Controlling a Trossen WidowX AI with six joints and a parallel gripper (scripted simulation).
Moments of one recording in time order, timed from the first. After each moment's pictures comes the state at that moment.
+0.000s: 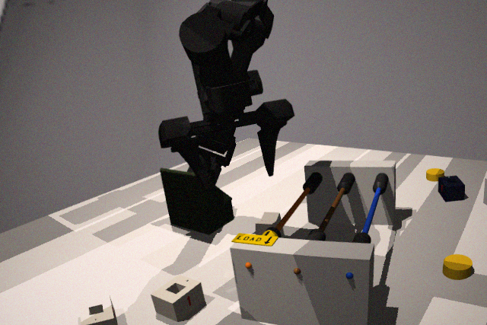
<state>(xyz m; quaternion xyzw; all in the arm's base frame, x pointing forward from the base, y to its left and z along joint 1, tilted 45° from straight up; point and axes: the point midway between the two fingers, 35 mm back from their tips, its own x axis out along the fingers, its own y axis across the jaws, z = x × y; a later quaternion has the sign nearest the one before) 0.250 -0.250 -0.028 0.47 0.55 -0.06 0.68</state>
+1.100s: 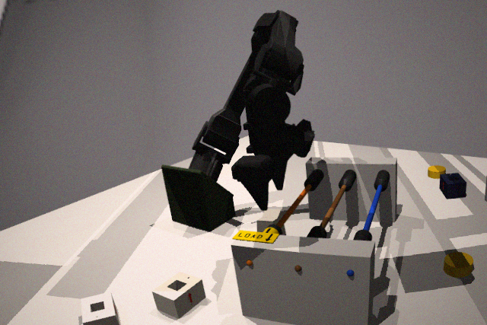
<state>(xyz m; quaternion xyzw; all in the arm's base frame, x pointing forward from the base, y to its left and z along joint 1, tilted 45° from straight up) 0.218 -0.077 0.000 0.20 0.60 0.32 0.71</state>
